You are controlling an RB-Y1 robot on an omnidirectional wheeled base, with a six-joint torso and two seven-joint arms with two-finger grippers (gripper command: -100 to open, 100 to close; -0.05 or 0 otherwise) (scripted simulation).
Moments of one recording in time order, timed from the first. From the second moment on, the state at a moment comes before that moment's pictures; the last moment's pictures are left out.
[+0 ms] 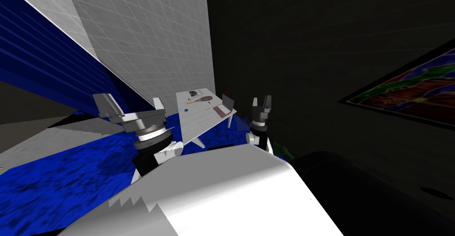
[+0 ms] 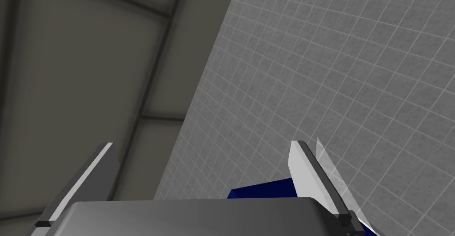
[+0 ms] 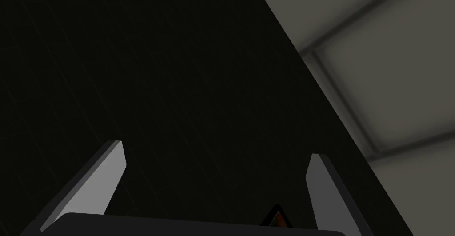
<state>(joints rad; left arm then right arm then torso) 0.46 -0.03 0.05 -2.38 0.08 -0.59 0.06 0.47 0.02 0.01 -2.36 0.08 -0.63 0.02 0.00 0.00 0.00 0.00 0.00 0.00</state>
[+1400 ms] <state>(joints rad) 0.46 -0.03 0.05 -2.38 0.08 -0.59 0.06 0.46 -0.07 0.00 -2.32 0.04 -0.64 -0.04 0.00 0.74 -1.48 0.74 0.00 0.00</state>
